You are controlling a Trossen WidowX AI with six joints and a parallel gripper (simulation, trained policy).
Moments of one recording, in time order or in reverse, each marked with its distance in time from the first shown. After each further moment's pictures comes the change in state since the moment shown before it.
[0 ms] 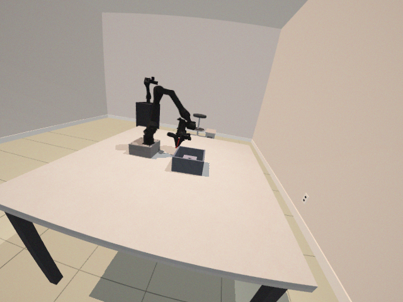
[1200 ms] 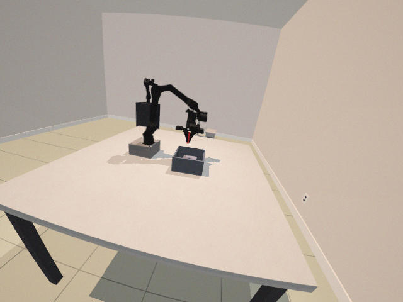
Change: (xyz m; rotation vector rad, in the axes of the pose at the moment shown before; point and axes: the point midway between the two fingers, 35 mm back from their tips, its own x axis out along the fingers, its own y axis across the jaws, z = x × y) arm -0.076 -0.005 0.137 0.311 -0.125 0.067
